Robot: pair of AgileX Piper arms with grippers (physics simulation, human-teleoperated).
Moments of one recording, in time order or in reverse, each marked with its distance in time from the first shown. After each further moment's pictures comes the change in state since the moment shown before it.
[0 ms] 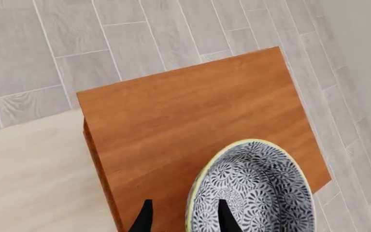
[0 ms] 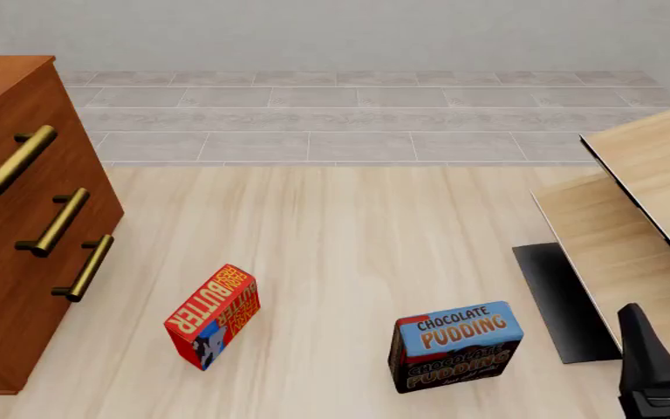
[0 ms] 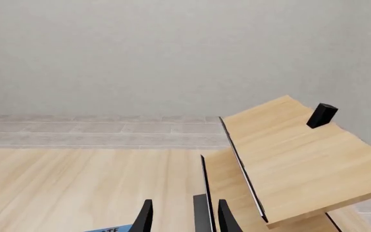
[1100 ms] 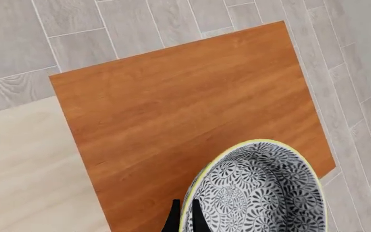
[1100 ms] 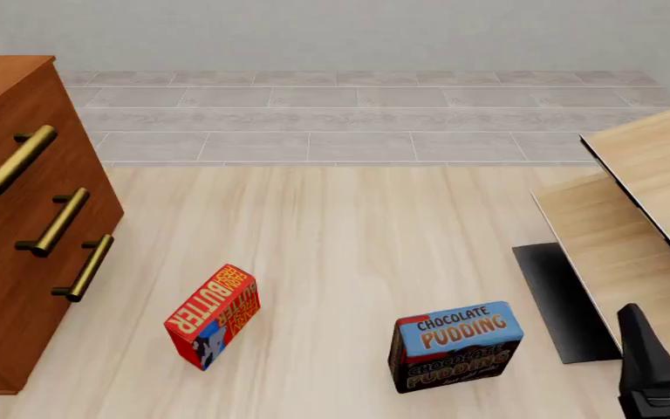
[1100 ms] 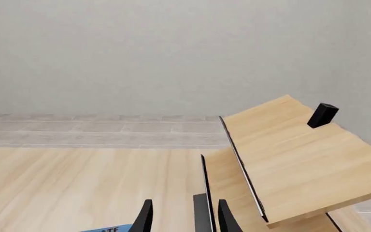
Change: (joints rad) left arm -0.064 0.034 -0.003 0.045 -0.032; right arm 0.002 0.000 -0.002 0.006 -0.002
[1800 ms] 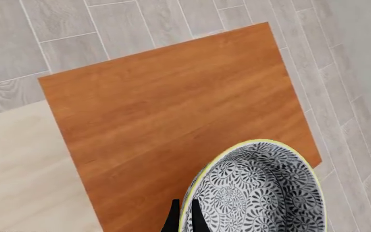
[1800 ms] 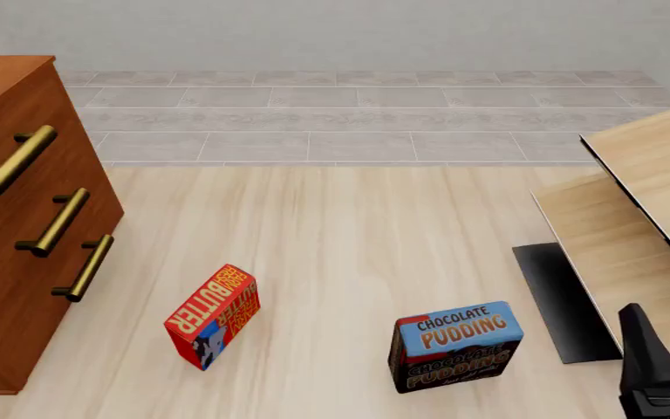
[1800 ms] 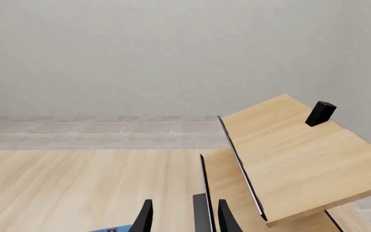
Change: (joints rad) left arm -0.027 0.001 -0.035 0.006 -0.010; right arm -0.009 0.000 0.004 -0.006 0.011
